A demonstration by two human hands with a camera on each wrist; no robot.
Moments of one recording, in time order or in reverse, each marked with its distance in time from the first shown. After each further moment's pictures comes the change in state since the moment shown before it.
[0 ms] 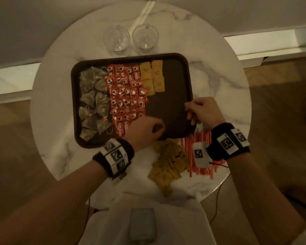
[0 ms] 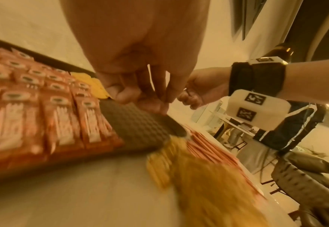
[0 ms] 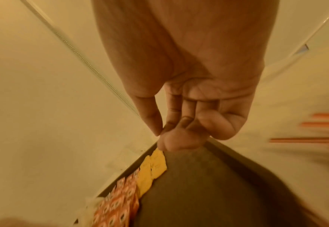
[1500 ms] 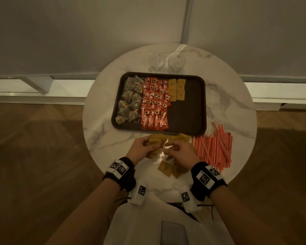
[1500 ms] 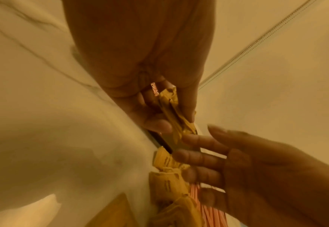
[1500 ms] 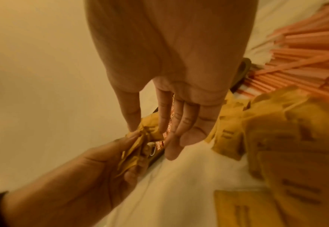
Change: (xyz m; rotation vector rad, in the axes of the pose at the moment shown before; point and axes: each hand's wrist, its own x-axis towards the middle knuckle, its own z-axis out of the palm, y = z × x) left_hand -0.134 0.004 0.063 -0.967 0.393 -0.457; right_hand -0.132 0.058 0.100 0.027 -0.363 -0.146
